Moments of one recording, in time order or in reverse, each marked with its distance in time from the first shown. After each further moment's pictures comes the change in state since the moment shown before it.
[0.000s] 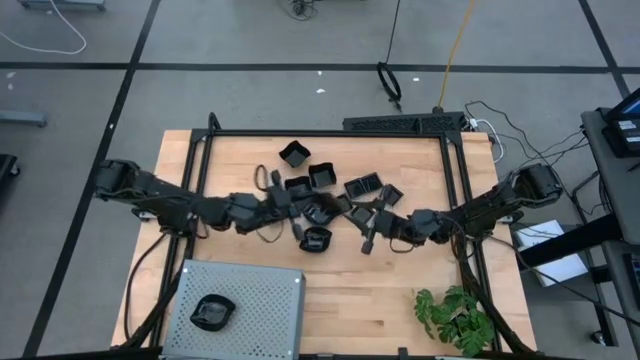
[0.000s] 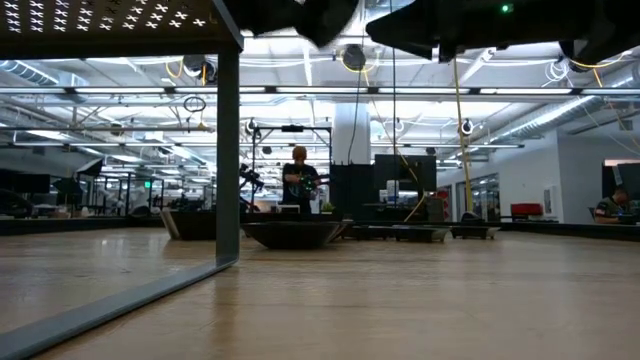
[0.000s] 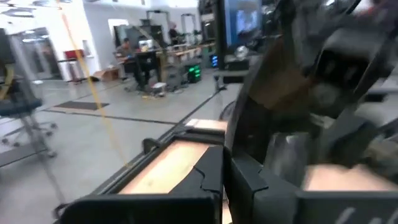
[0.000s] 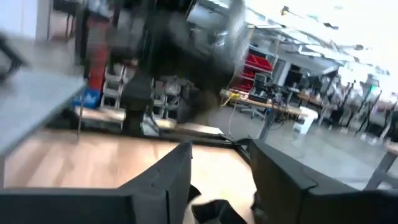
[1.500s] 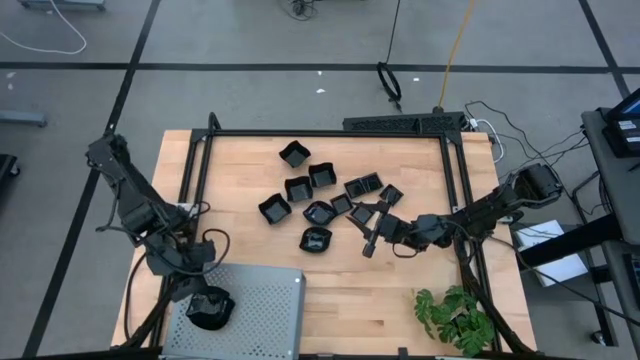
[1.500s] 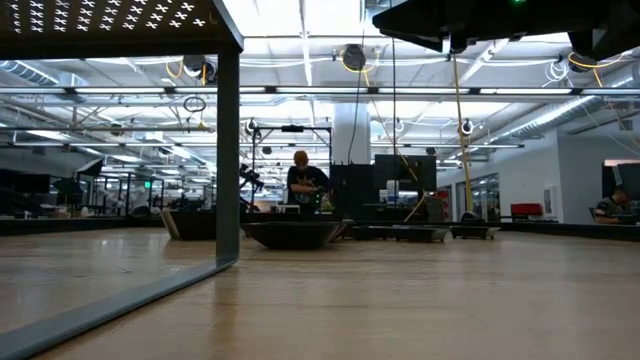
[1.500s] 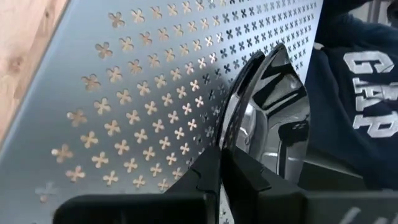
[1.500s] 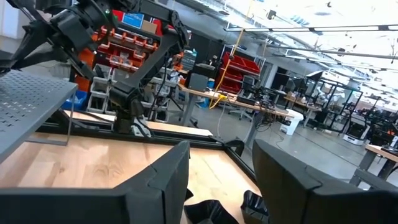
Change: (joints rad) left arm -0.695 -0.550 0.000 -1.343 0.608 -1.411; right arm 0.060 0.000 0.000 0.043 0.104 -0.042
